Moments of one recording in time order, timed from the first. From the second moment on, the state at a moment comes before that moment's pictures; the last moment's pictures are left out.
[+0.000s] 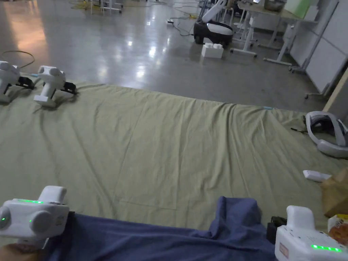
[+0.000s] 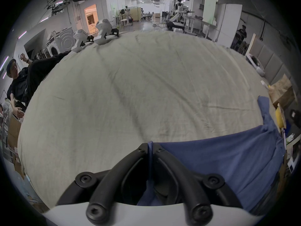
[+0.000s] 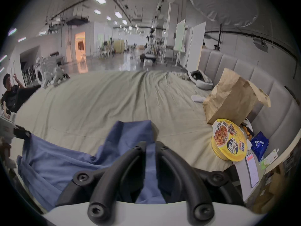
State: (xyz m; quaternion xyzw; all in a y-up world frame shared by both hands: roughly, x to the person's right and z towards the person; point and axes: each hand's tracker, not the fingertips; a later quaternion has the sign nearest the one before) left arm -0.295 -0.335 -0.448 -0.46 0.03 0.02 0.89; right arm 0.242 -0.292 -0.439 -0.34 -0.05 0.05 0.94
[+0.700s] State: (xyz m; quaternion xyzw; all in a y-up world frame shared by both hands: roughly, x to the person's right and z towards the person) left arm -0.286 -0.312 -0.420 -0.41 0.03 0.05 0.91; right arm 0.274 -0.378 -0.552 -0.56 -0.01 0.03 0.83
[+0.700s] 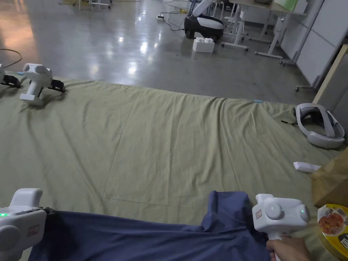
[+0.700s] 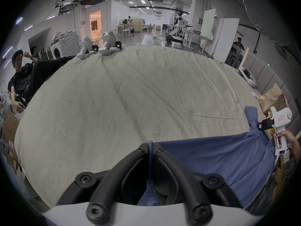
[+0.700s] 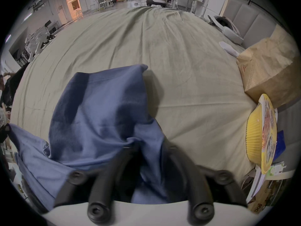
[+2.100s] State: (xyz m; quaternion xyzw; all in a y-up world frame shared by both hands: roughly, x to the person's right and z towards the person) left arm -0.313 -0.344 -0.261 -0.51 -0.03 0.03 0.86; right arm 0.284 -0.343 -0.278 -0.54 0.02 0.10 0.84
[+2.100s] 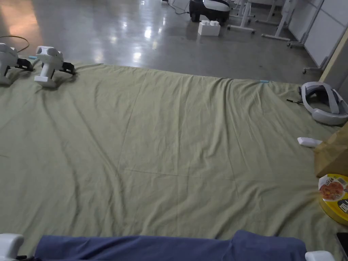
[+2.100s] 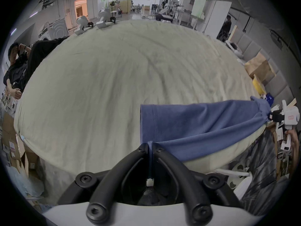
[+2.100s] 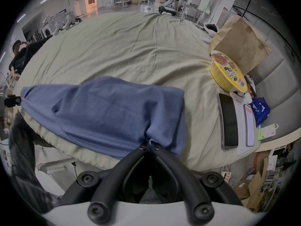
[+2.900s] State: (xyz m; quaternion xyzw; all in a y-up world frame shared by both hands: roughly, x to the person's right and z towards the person) left arm -0.247 -0.238 -0.326 -0.18 0.04 0.02 0.98; right arm 0.184 -0.210 -0.345 -0.17 -0.02 0.03 0.98
